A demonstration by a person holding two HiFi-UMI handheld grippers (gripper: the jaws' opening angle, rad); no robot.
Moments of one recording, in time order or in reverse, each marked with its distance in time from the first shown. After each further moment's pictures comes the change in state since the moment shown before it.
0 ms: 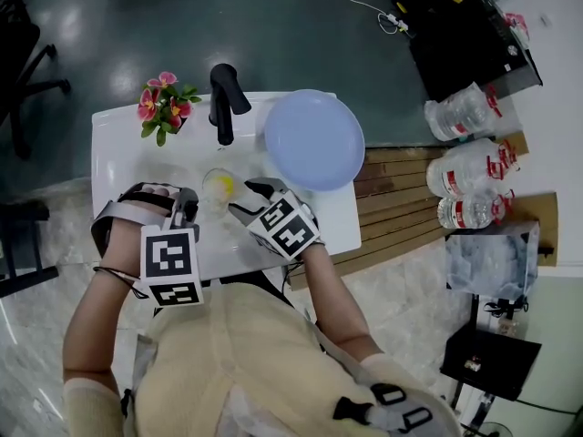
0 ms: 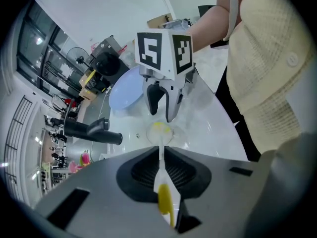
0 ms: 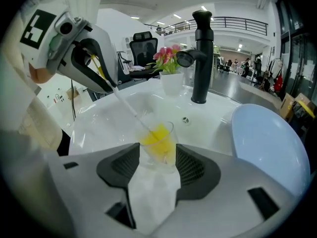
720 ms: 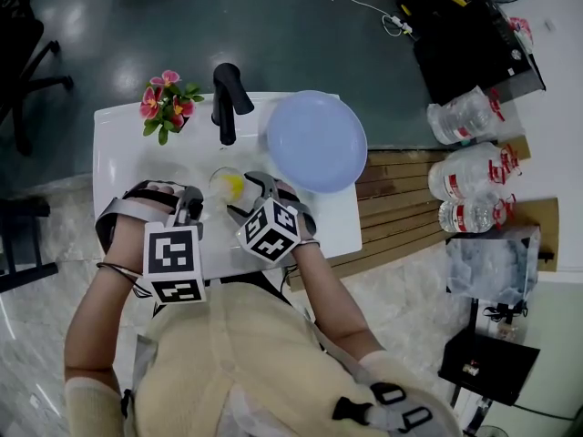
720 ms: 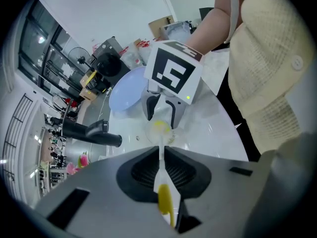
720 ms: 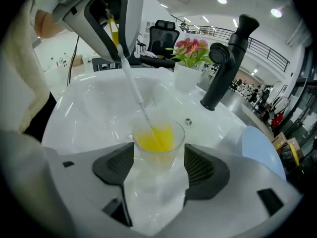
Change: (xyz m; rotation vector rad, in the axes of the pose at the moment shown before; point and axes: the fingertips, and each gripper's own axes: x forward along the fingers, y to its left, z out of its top) left arm 0.006 0.001 0.006 -0.018 -0.022 -0.002; right arm 0.027 -0.006 -0.011 -0.301 0.088 -0.117
